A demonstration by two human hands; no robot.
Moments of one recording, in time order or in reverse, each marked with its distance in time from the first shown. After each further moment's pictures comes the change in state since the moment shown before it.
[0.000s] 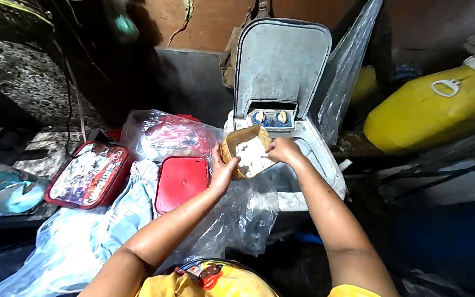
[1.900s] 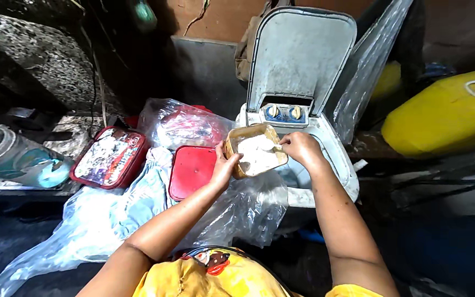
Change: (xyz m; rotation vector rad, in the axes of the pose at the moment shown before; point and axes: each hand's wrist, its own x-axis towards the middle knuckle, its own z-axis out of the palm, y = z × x) left_hand -0.018 0.011 -0.032 -0.025 -0.024 -0.080; right_hand -0.039 -0.025 -0.011 -0.047 0.154 -0.037
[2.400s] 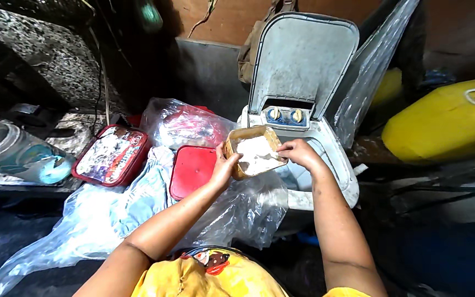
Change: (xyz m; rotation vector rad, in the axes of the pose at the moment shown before) left_hand -0.001 0.005 -0.002 -0.003 0.010 -0.016; right_hand 0.010 0.023 0.017 0.430 -0.188 0.028
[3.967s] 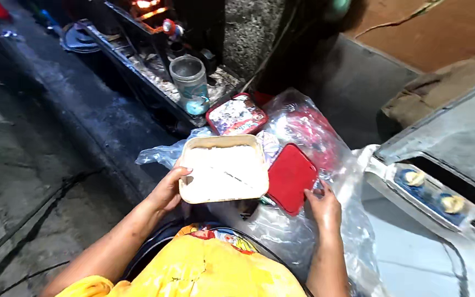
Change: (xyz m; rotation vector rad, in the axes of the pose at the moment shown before) left_hand -0.250 0.061 -0.267 -0.300 0.540 0.076; right_hand 0.003 -0.090 0.215 -0.071 0.069 -0.205
